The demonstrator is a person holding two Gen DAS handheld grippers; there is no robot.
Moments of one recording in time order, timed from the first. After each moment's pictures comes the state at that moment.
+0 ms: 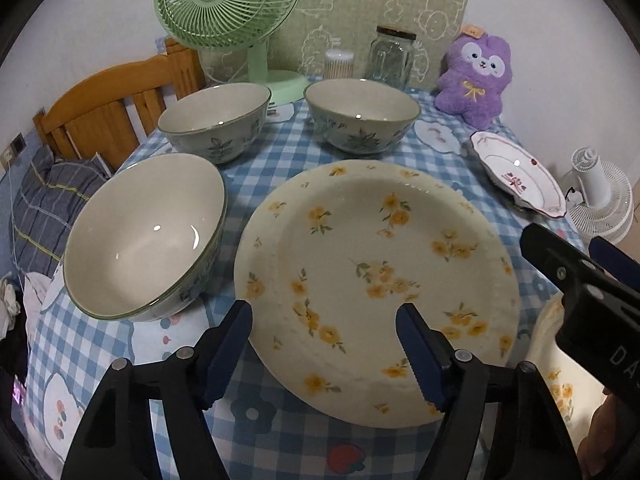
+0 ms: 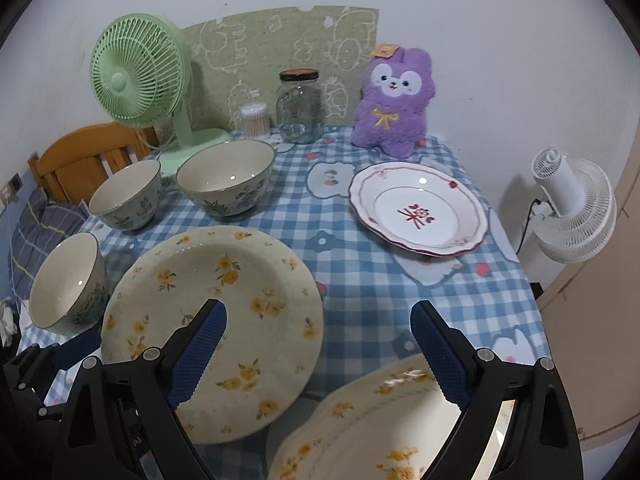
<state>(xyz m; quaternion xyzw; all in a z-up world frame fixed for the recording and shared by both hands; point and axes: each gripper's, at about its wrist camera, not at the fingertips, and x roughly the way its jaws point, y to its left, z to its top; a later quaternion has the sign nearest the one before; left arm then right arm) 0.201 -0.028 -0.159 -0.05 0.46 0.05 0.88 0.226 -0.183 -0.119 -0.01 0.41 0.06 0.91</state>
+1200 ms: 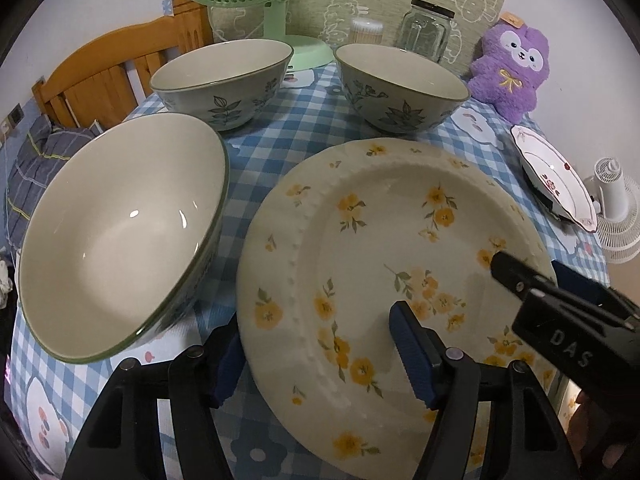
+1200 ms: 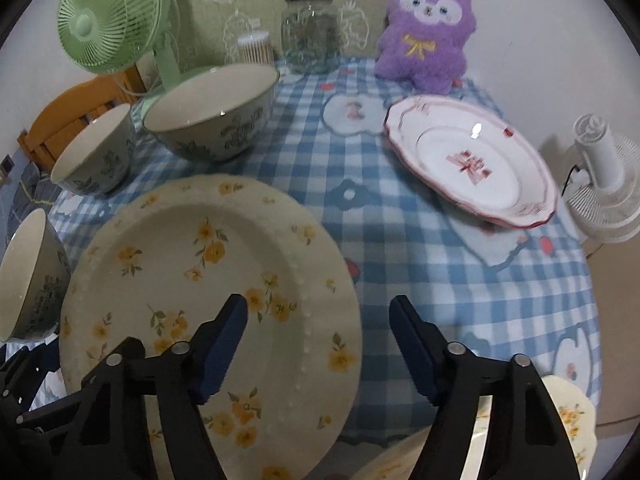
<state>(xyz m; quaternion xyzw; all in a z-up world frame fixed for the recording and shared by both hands) 0.233 -0.004 -0.186 -0.08 0.50 0.06 0.86 0.281 -0.165 -0.181 0.00 0.51 0.08 0.85</state>
